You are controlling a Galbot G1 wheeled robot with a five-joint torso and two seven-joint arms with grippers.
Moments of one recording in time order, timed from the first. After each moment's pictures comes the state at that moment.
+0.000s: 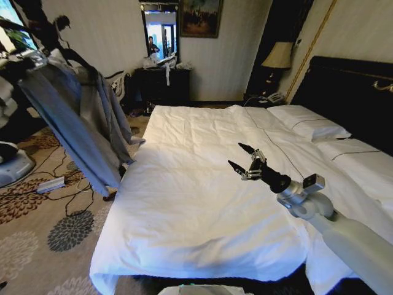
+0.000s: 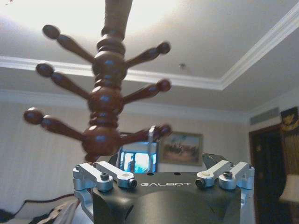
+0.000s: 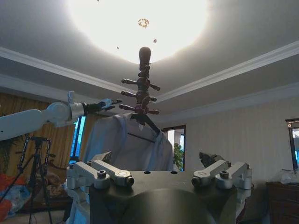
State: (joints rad) left arm 0.07 -0.37 -0.13 -1.41 -1.32 0.15 0.07; right arm -1.20 0.54 0.47 2.01 1.13 0.33 -0.62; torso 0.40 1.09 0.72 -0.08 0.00
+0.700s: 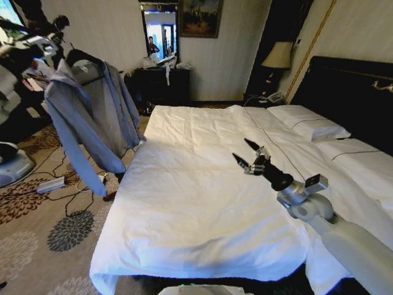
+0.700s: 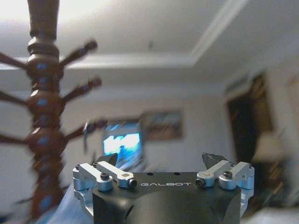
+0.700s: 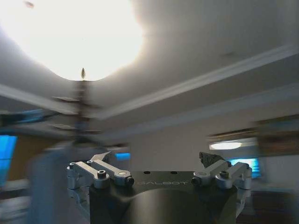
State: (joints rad) left arm 0.18 -0.19 -0.12 -1.82 -1.38 0.25 -0.17; right arm -1.23 0.64 0.56 2.08 1.07 0.31 -0.23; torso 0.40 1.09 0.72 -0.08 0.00
